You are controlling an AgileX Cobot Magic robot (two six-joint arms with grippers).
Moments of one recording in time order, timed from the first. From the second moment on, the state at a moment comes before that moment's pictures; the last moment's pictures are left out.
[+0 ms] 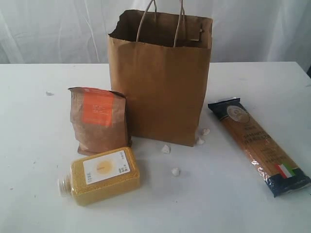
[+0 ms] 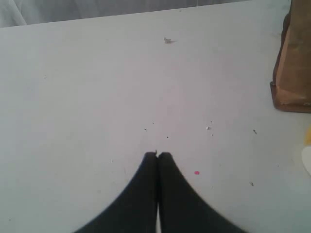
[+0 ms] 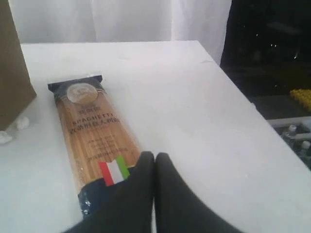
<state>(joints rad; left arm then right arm) -0.01 0.00 0.03 0.03 0.37 0.06 -0.05 0.00 0.00 -0.18 0.33 0.22</state>
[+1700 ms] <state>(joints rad) -0.01 0.59 -0.18 -0.13 -0.38 0.32 -0.06 0.00 0.00 -0.17 0.32 0.30</state>
